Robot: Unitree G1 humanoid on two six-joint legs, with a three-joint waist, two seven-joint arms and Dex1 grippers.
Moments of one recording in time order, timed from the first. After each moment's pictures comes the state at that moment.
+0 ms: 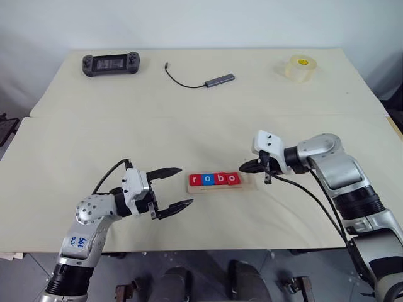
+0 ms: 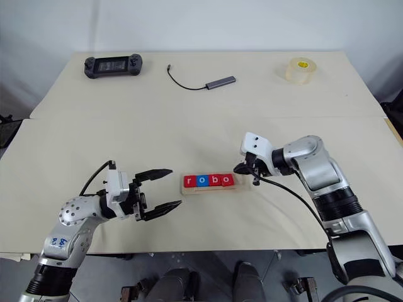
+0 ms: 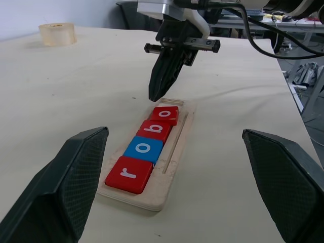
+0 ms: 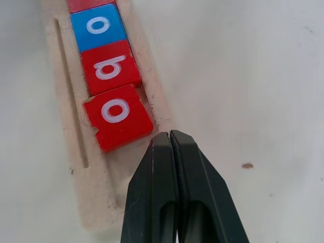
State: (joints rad) left arm -0.13 0.51 0.02 -0.19 -0.45 0.05 -0.96; right arm -0.74 -0.71 0.27 0.14 0.09 0.50 1.27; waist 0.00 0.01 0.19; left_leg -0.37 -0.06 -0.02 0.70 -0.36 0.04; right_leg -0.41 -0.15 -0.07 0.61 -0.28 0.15
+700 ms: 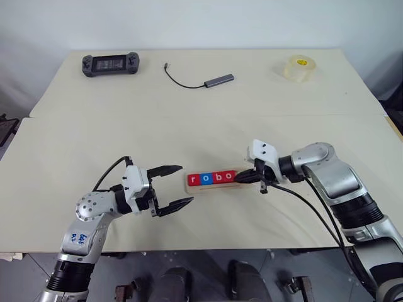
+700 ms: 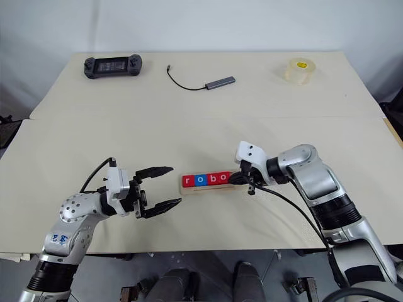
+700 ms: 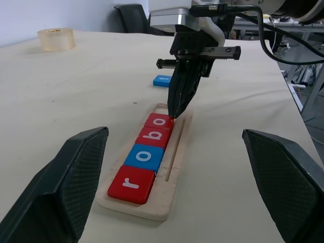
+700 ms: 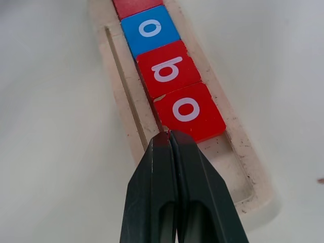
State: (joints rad) left arm -0.15 0.51 0.02 -0.18 -0.45 0.05 -0.97; right arm -0.70 -0.68 0.30 0.06 0.14 0.59 1.24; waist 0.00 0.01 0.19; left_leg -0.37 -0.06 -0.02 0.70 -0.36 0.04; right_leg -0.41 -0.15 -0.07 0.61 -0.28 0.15
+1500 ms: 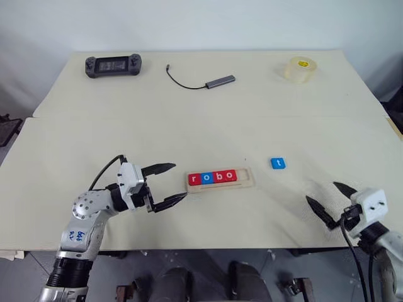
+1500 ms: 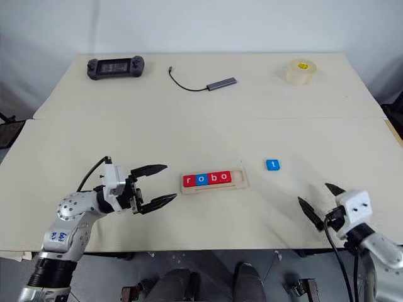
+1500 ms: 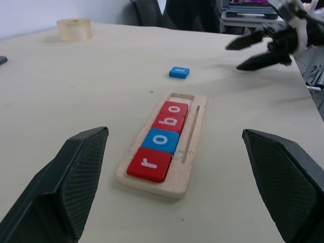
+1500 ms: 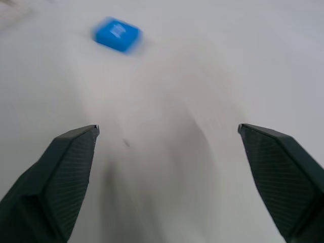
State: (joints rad) left arm -0.19 0.51 0.05 -0.08 -0.45 0.04 -0.99; right arm 0.17 -0.48 -0.49 -0.03 0.27 -0.03 0.75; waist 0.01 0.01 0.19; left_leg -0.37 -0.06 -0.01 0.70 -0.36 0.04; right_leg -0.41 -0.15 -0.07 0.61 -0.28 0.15
